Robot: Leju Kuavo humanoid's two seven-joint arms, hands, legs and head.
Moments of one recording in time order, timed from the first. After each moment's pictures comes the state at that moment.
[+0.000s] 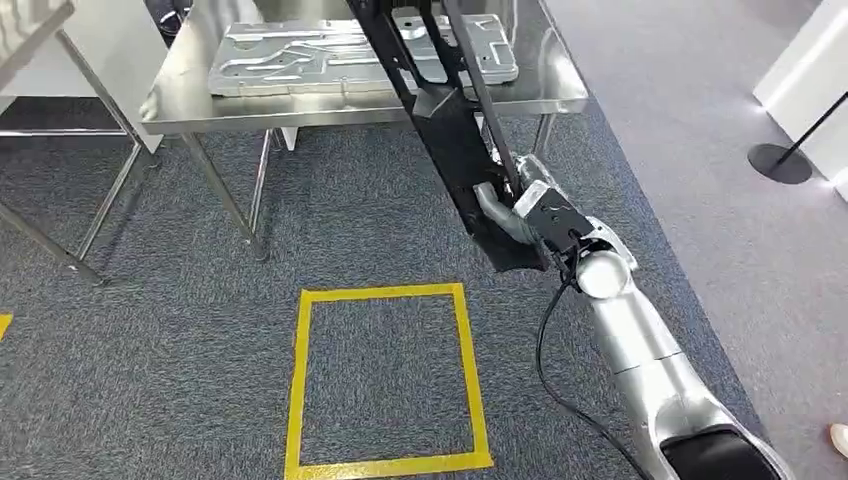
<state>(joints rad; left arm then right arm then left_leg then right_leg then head) -0.08 -0.18 1.03 -0.20 -1.27 0.14 -0.03 -0.66 -0.17 0.22 -1.24 0.40 0.24 -0.38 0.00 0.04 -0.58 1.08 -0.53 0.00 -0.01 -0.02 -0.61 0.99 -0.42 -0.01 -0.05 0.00</state>
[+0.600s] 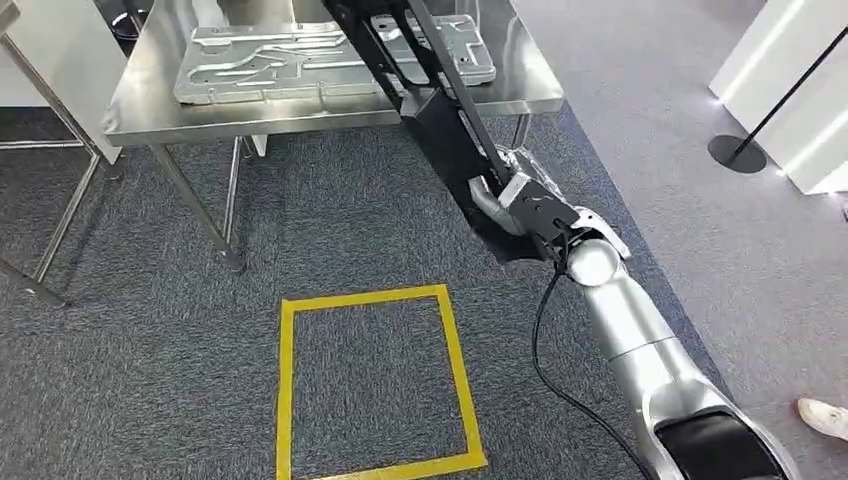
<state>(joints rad) -0.08 -0.17 1.03 -0.20 -1.29 0.12 -0.07 -0.72 -0.16 0.25 -1.15 0.43 0.23 -0.38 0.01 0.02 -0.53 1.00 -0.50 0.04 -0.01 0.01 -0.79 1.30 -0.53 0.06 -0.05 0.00</state>
